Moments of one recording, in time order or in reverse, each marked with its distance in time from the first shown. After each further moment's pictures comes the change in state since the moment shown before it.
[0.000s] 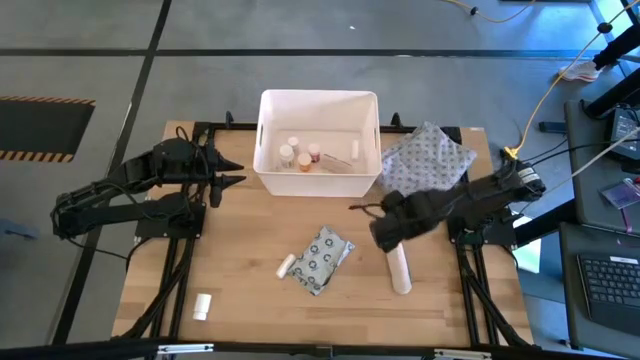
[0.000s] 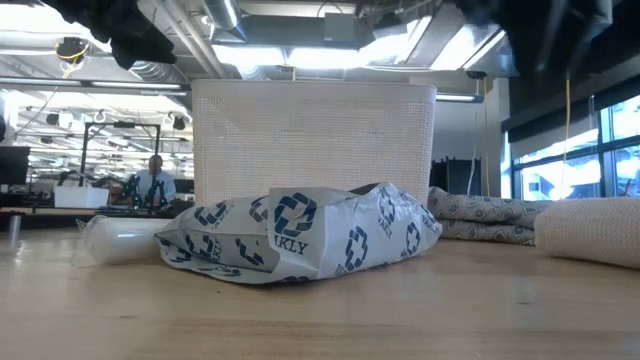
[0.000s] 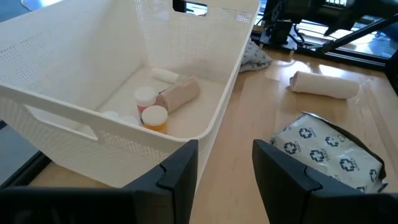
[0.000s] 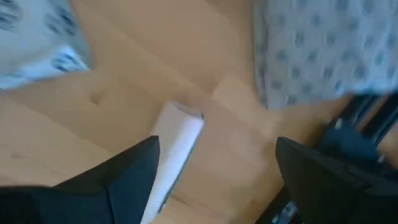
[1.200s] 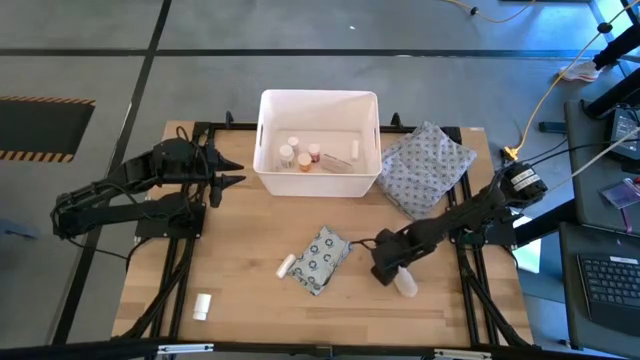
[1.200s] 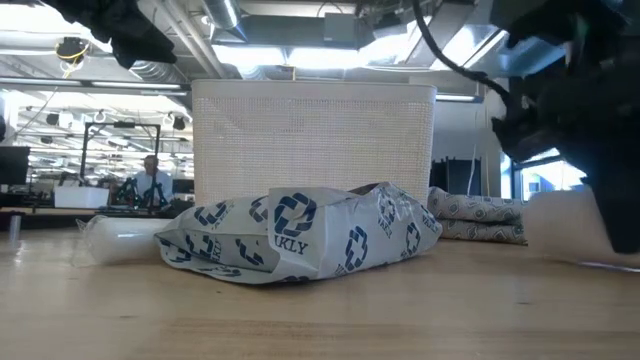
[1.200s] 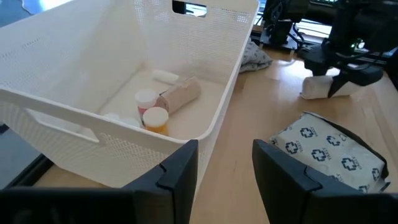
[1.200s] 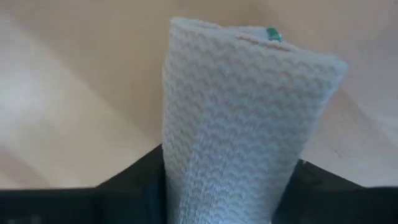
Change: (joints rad) left arm 0.000 0.000 0.000 0.002 -0.001 0.016; right arm 0.102 -0.002 -0.654 0.944 -0.268 -0.015
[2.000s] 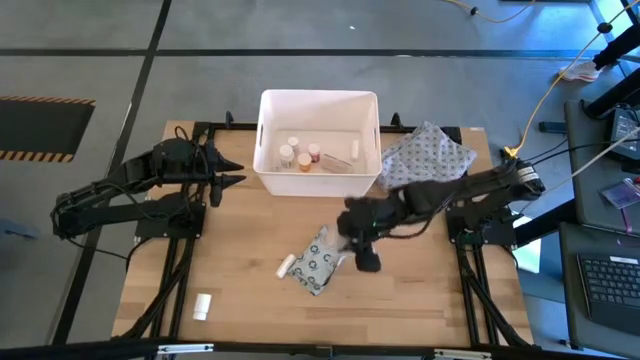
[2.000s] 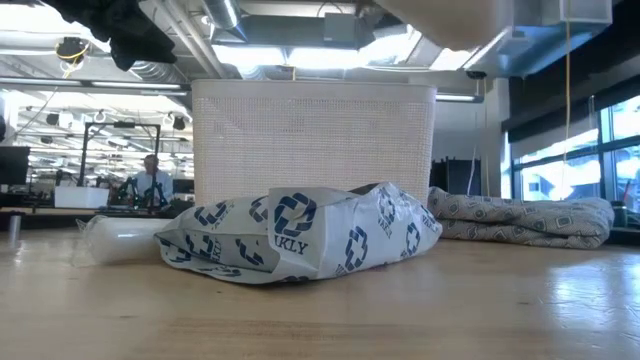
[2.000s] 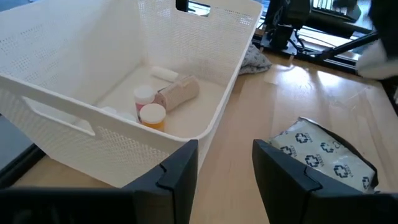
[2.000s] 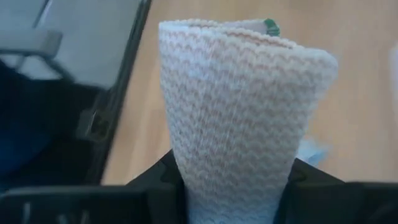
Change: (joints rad) left arm 0.000 0.000 0.000 0.001 0.001 -0.069; right arm -0.175 -0.004 0.650 -0.098 0.005 -1.067
